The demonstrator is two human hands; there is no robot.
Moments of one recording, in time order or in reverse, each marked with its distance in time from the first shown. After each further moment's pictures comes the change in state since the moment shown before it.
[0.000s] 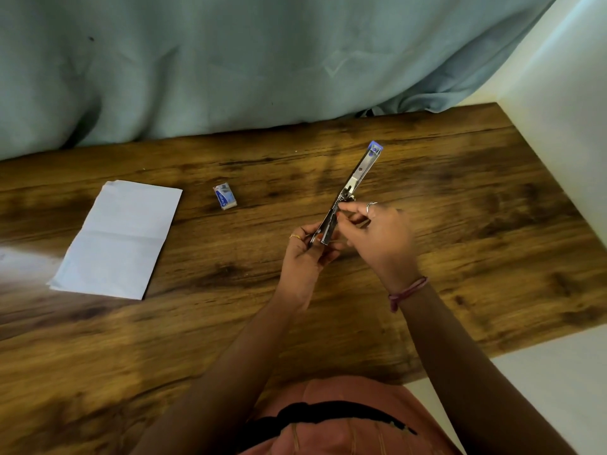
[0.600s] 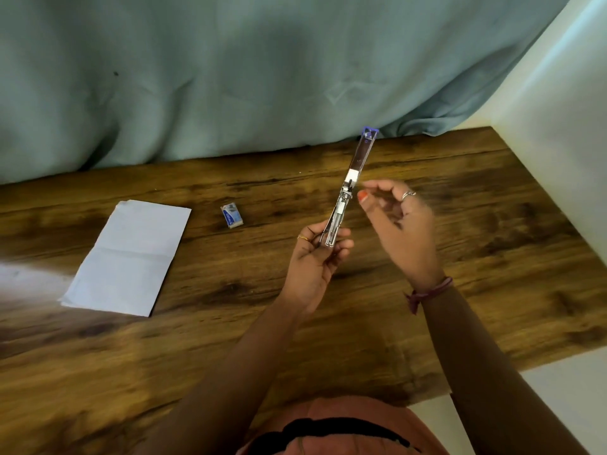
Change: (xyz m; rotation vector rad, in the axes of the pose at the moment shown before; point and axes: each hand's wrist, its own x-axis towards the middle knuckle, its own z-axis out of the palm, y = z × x) left_hand 0.011 0.022 0.017 -0.222 -0.072 -0.002; right_hand 0.020 -0.006 -0.029 0.362 0.106 -0.180
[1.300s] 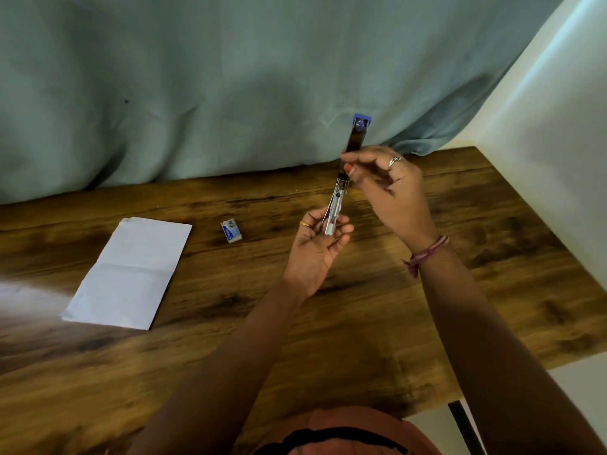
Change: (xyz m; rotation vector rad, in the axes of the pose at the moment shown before) left_hand 0.024 0.021 0.020 -0.024 -0.104 0.037; right_hand 0.053 -0.024 -0.007 0.087 -0.096 -0.289
